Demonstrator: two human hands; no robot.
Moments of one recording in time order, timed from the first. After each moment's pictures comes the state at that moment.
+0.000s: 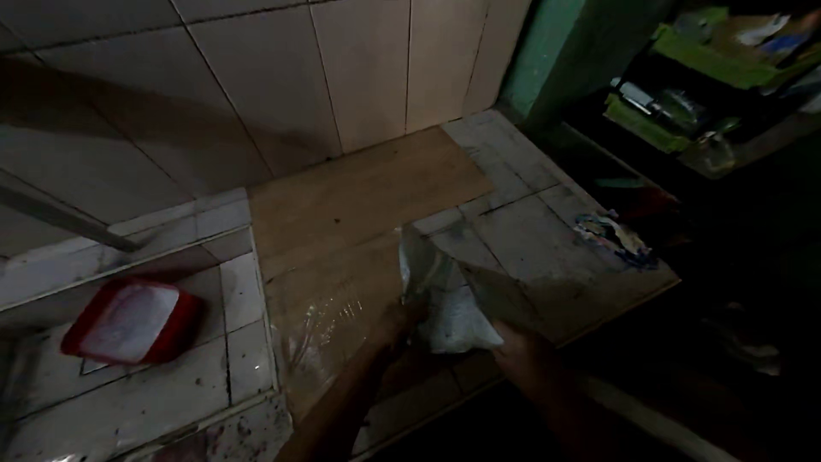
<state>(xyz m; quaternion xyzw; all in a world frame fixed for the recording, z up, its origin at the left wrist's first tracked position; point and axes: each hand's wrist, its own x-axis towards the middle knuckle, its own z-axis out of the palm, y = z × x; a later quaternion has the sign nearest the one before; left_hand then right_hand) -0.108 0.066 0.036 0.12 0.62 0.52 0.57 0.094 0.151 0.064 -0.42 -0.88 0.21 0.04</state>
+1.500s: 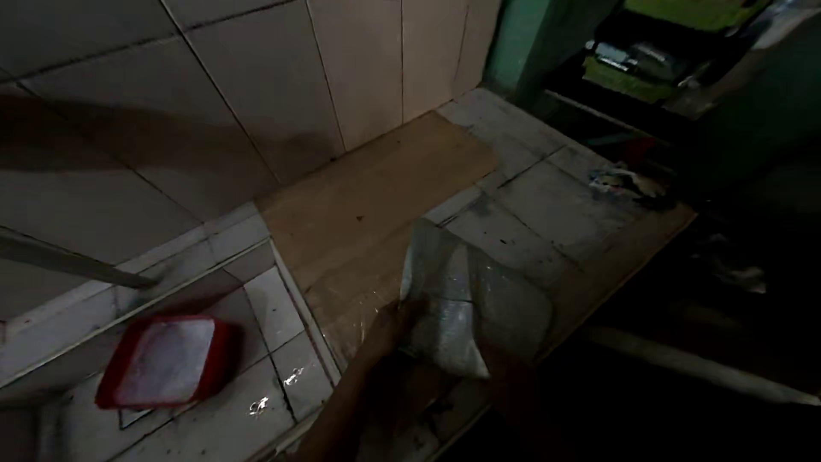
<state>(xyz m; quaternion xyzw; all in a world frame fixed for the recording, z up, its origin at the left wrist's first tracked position) -0.208 -0.027 0.012 0.31 0.73 0.33 0.51 0.026 0.004 0.008 -0.51 -0.82 0.24 -0.03</state>
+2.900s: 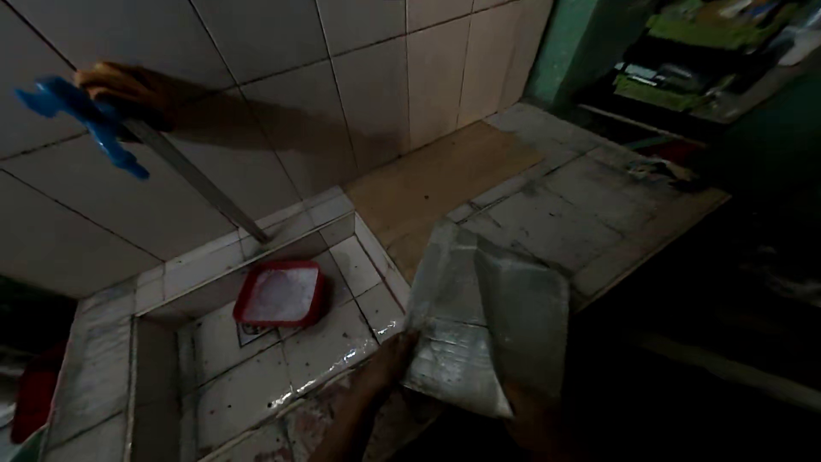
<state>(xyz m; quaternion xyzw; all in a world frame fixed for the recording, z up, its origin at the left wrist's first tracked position) -0.236 -0.256 0.020 0.25 0.70 0.41 0.52 0.012 -0.213 0.064 -0.45 -0.87 0.20 0.04</state>
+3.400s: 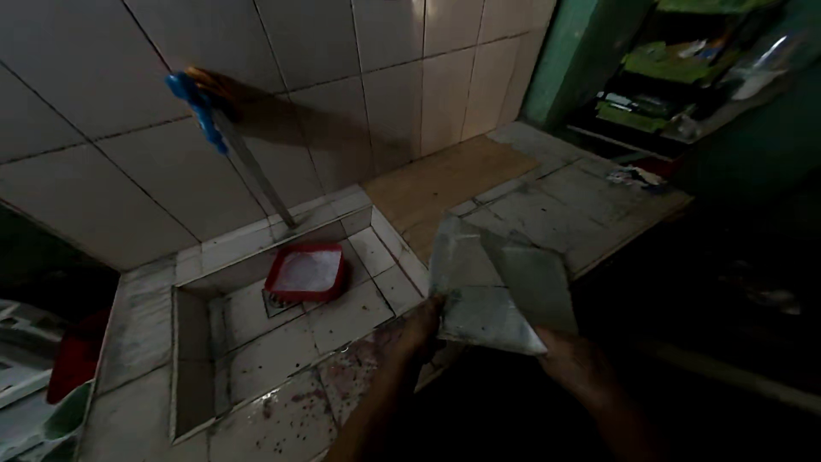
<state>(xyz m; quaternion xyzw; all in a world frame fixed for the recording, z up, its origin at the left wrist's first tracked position) -0.194 -0.283 0.053 0.14 0.60 0.54 0.57 0.030 -0.226 0.097 -0.50 -0.85 0.16 -0.01</state>
